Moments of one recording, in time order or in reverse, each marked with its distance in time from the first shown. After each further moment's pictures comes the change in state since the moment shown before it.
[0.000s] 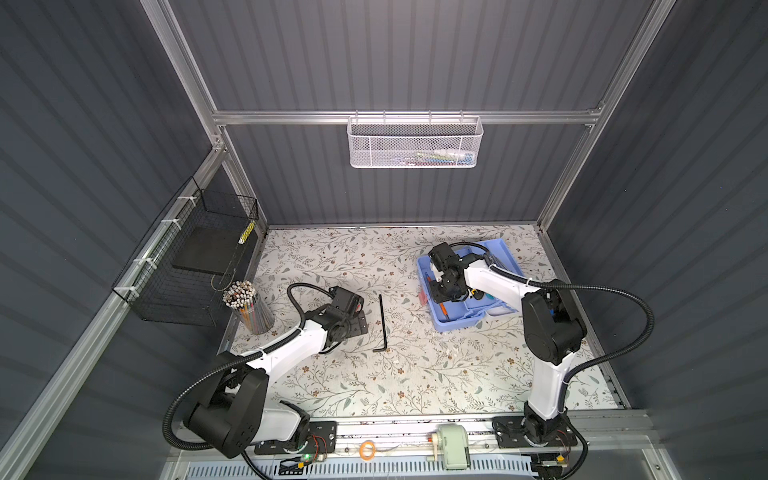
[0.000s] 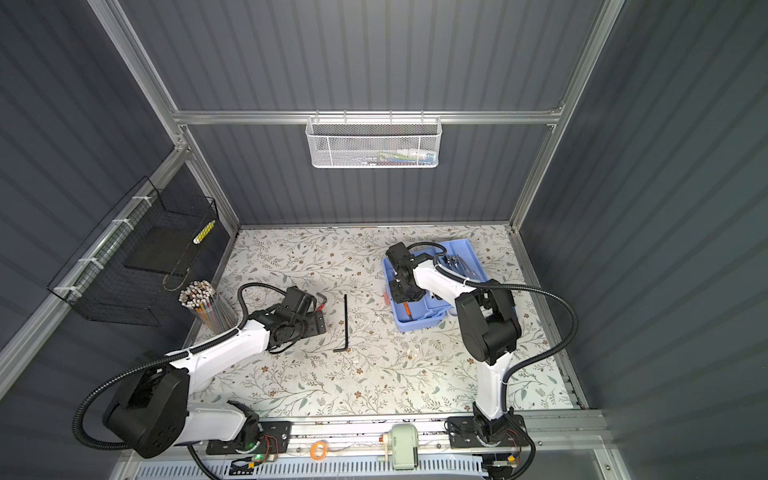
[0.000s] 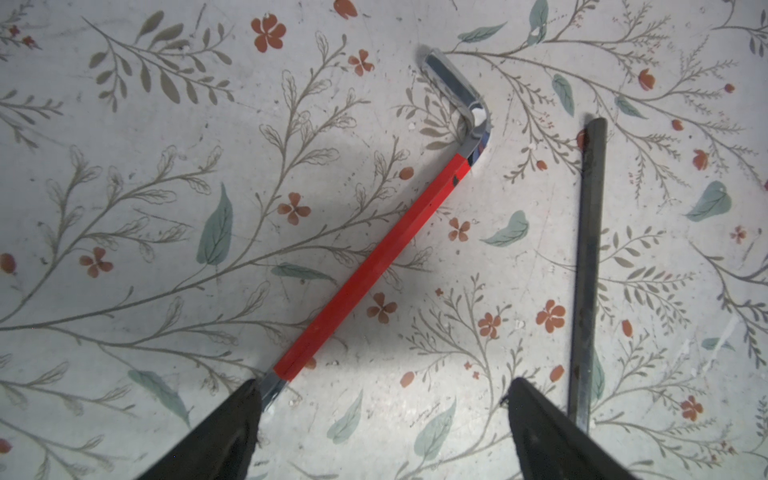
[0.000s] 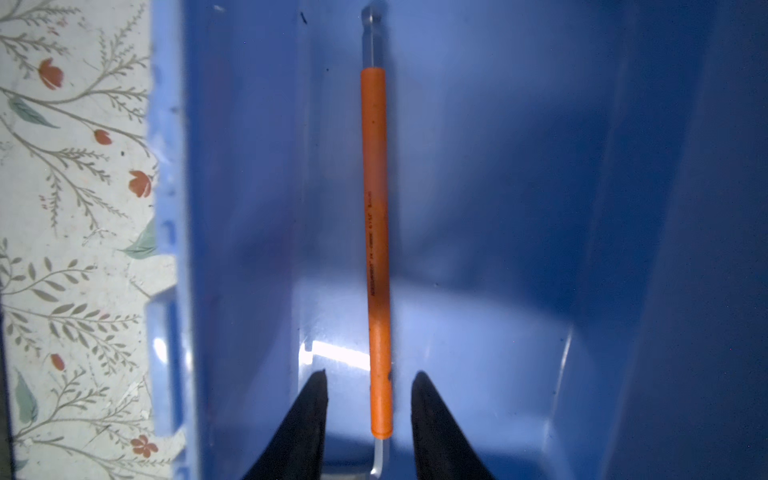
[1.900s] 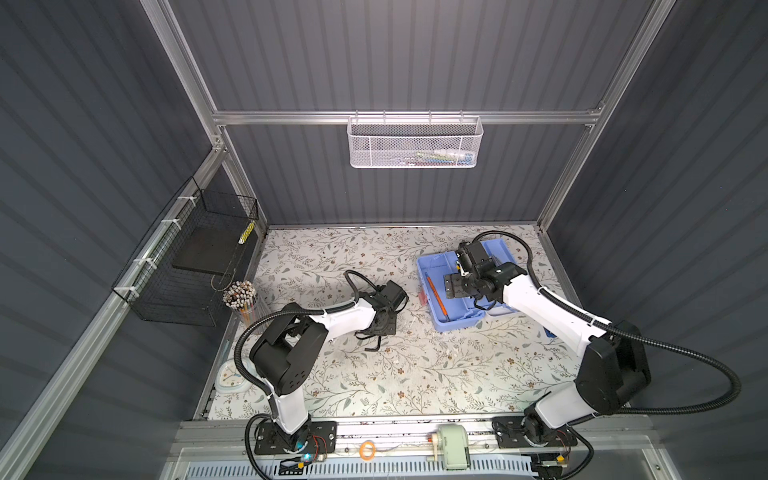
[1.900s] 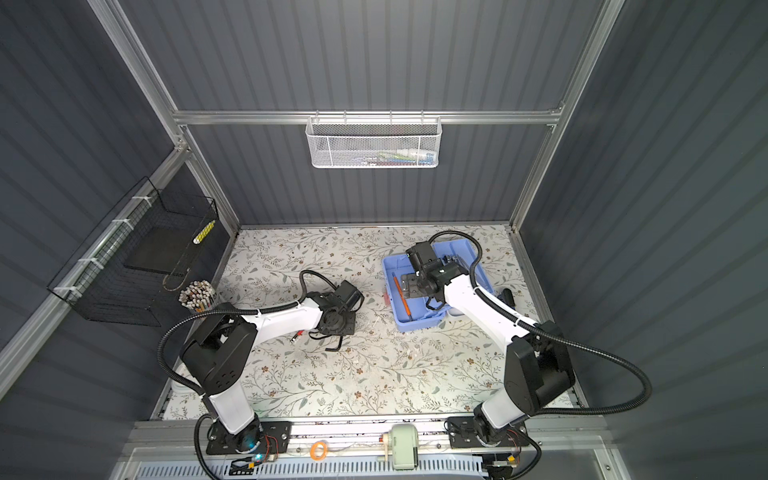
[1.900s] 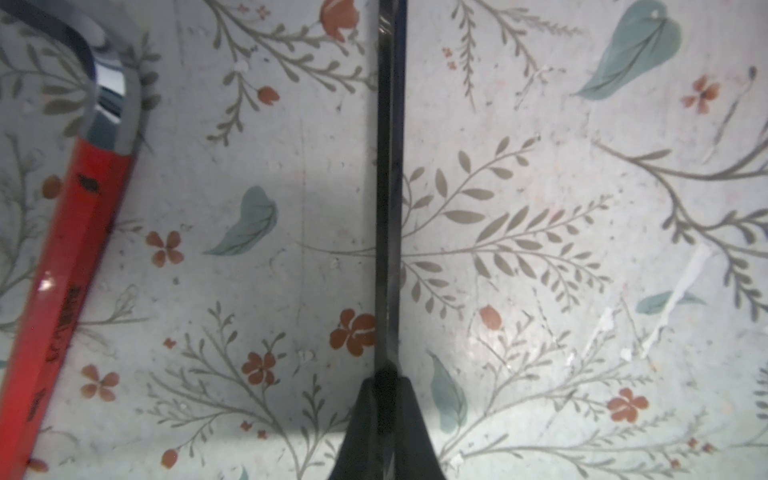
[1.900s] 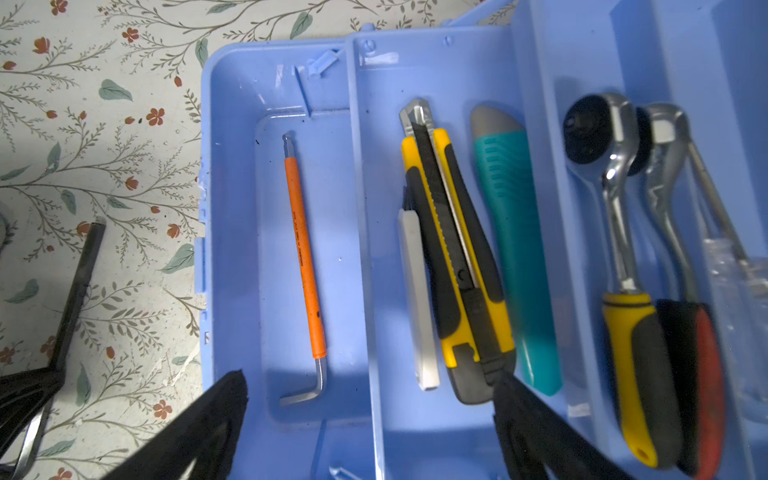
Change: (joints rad) left arm -0.232 0.418 0.346 -0.126 0.025 0.038; right arm -0.026 -0.394 -0.227 0.081 0.157 0.062
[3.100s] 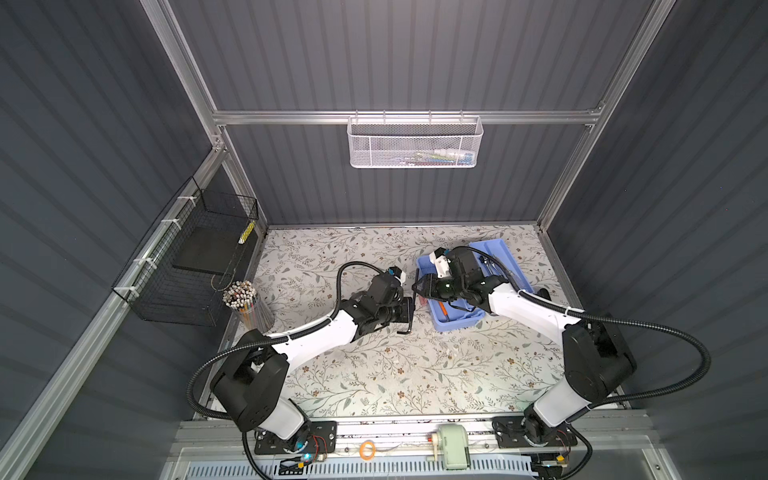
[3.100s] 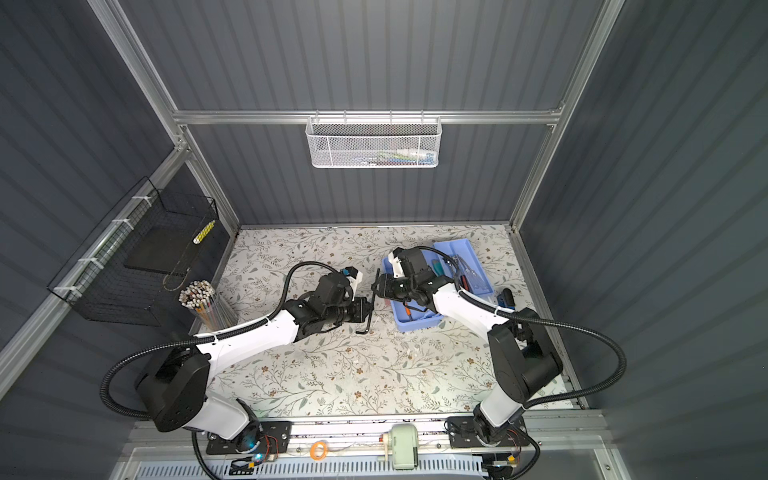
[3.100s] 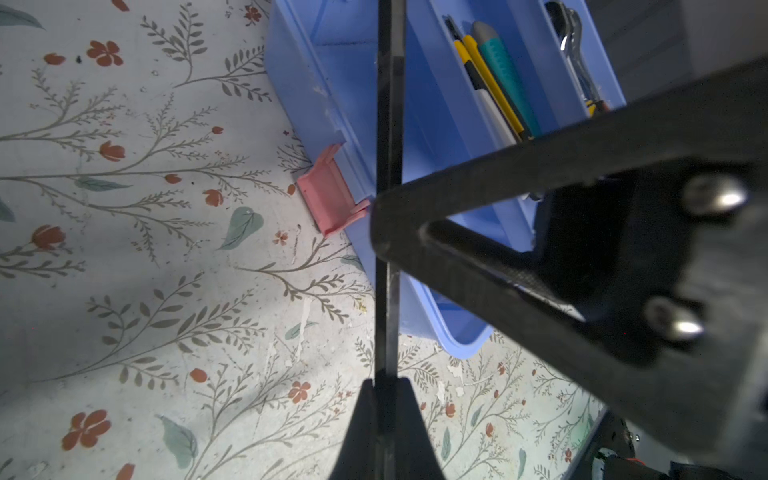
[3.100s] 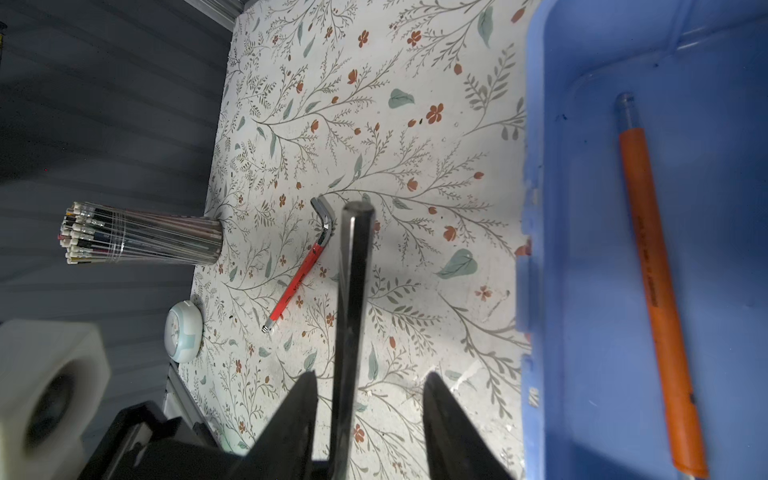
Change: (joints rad) left arm -0.026 -0.262 -0.119 0.467 0.328 -0.009; right arm 0.048 0.091 -0.127 0.491 -0.590 0.340
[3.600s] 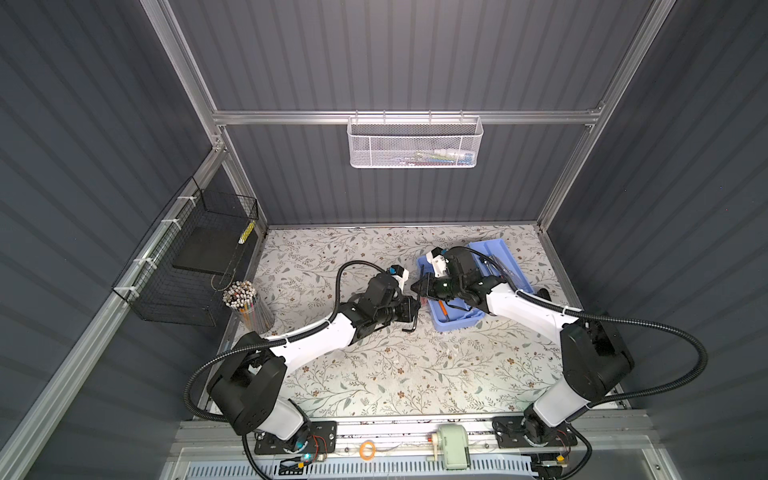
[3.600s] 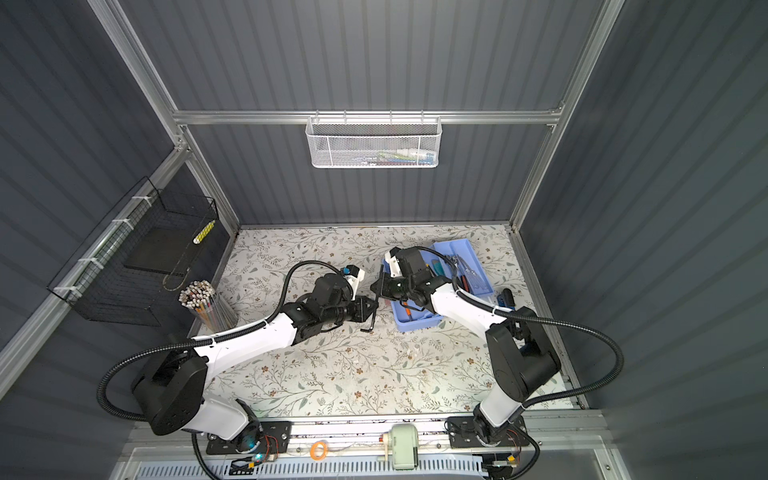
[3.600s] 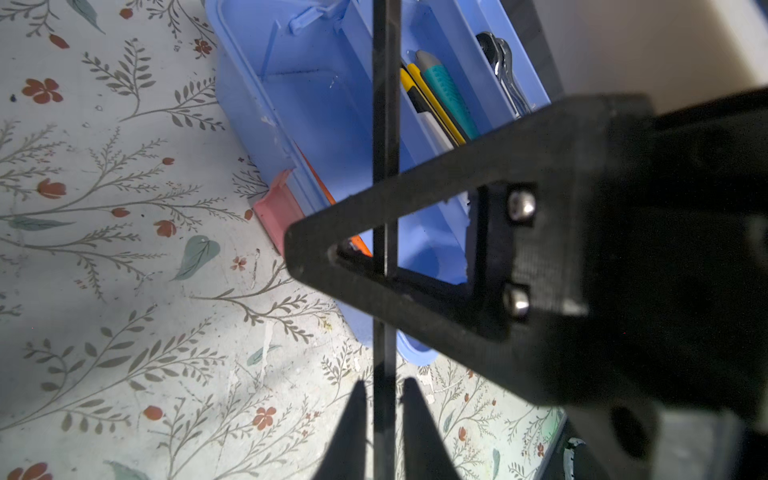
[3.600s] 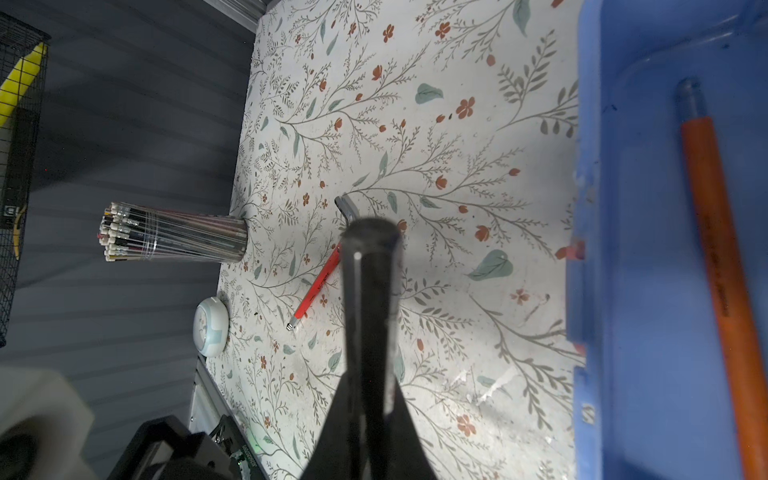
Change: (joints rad) left arm -0.005 -0.013 -0.034 0.100 0.040 0.002; right arm 0.011 0.004 0.005 0.034 -0.039 0.040
